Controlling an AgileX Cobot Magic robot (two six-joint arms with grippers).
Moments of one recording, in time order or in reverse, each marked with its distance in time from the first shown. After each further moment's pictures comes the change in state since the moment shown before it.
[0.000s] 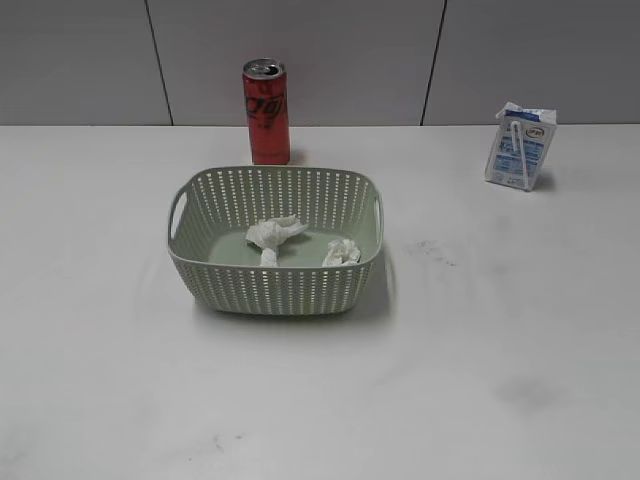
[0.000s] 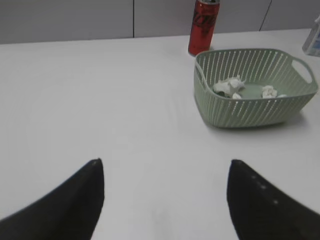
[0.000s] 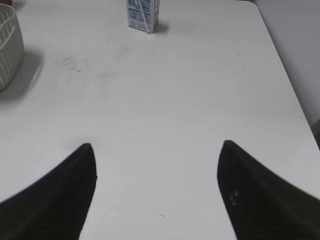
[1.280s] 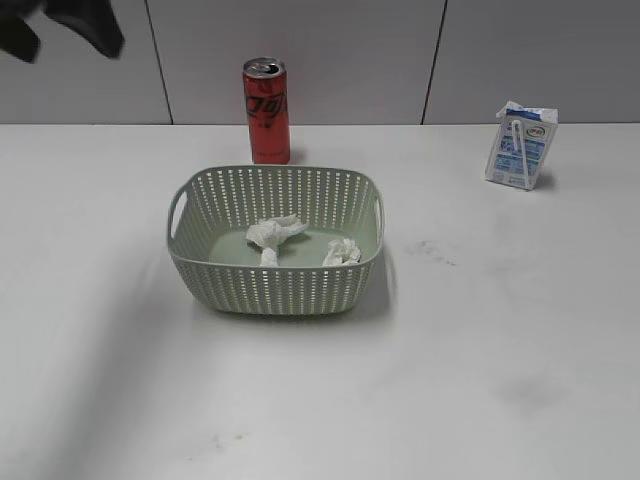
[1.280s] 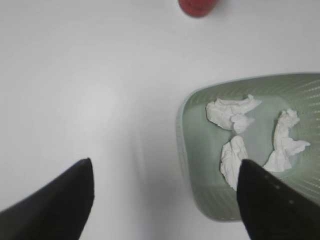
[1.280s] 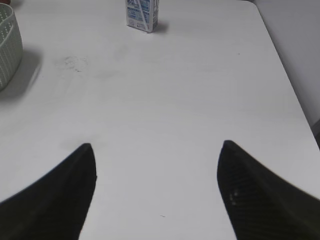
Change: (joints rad) left arm -0.037 1.666 -1.062 -0.073 0.057 -0.023; right arm 0.000 0.000 -0.001 0.000 0.002 -0.002
